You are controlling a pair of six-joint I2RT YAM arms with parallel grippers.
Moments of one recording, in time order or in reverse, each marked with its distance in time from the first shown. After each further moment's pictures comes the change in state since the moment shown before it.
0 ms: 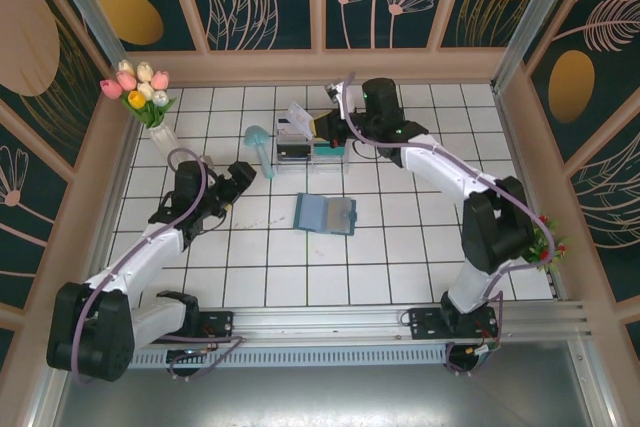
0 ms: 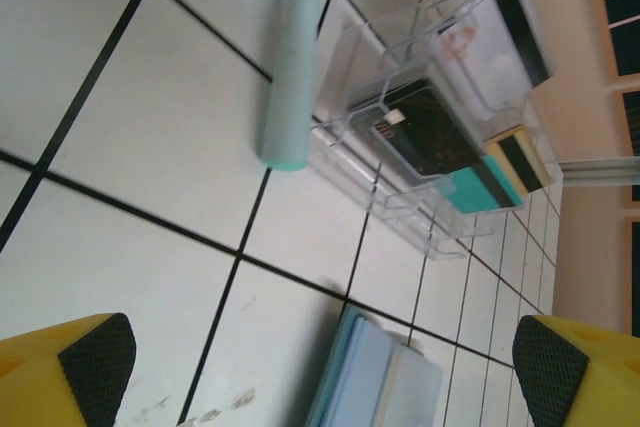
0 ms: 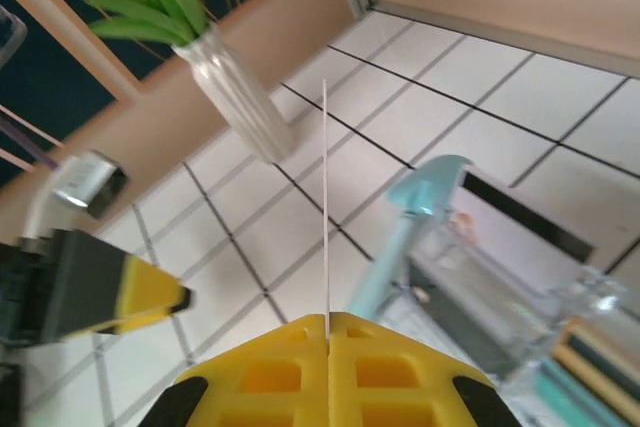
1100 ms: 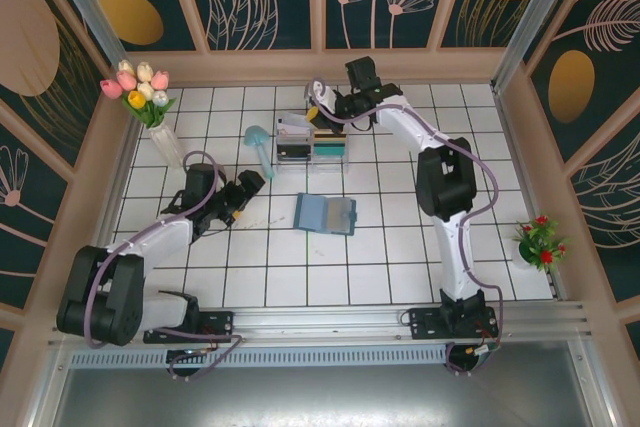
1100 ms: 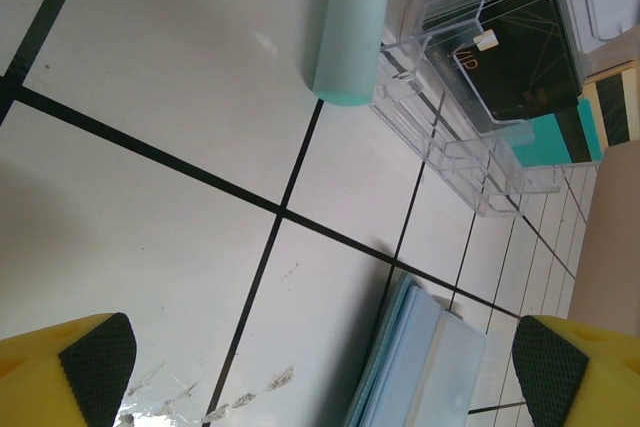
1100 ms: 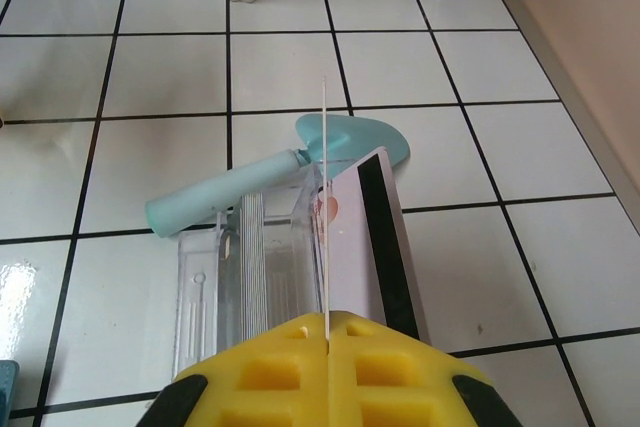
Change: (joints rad) left arm 0.000 0.187 -0.008 0.080 0.104 0.006; right arm -0.072 0.520 0.637 -0.475 -0.164 -0.902
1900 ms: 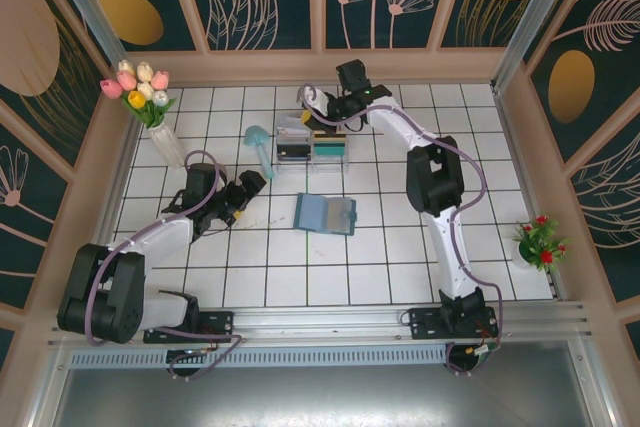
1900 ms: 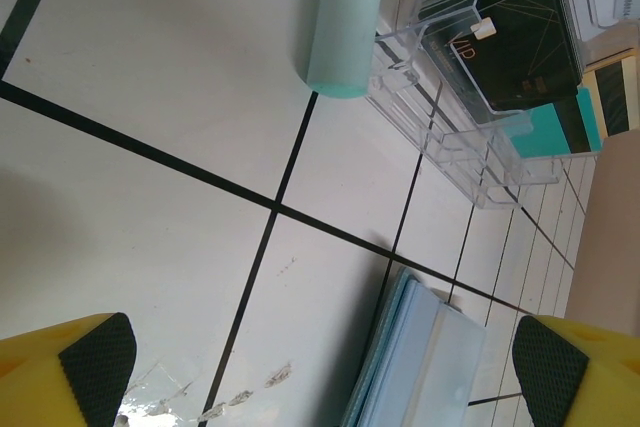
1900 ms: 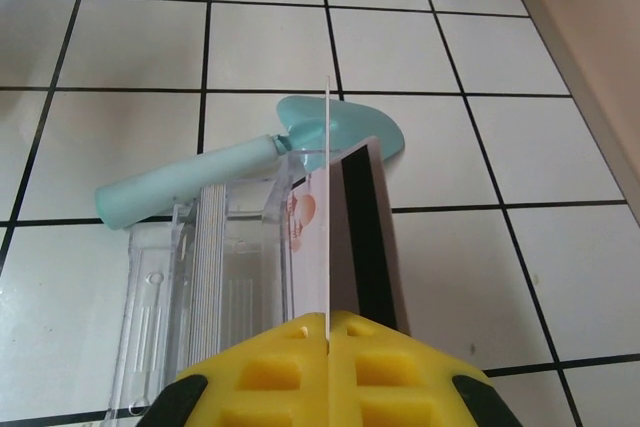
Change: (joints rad) left arm 0.000 0.004 0.001 0.005 0.018 0.008; right arm 0.021 0.108 0.108 -0.019 0.034 -0.051
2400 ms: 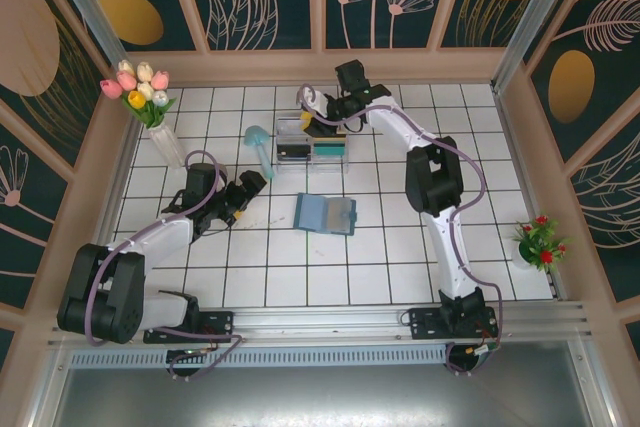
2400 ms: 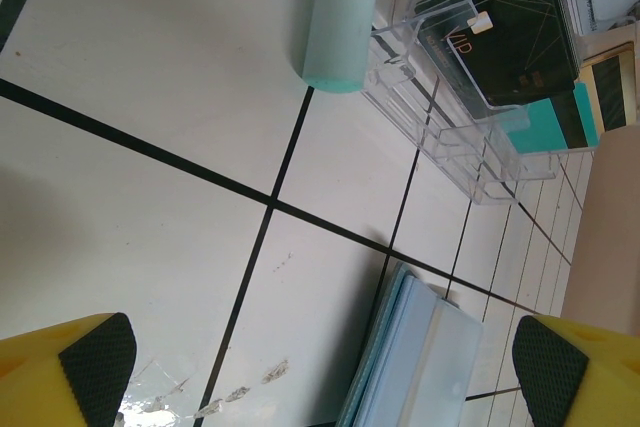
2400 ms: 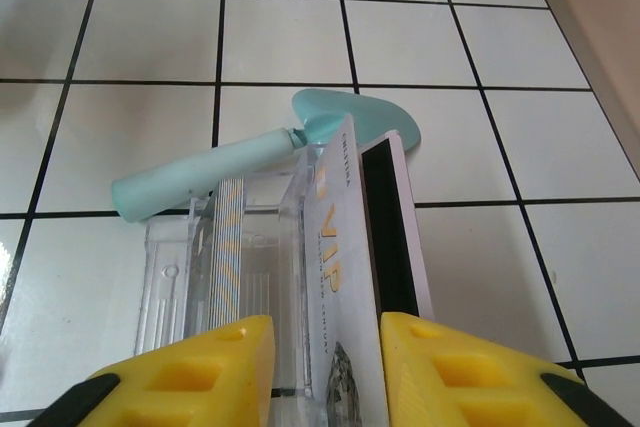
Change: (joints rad) left arm 0.000 0.000 0.000 0.000 0.008 0.001; right arm 0.003 0.002 0.016 -0.037 -0.001 -0.006
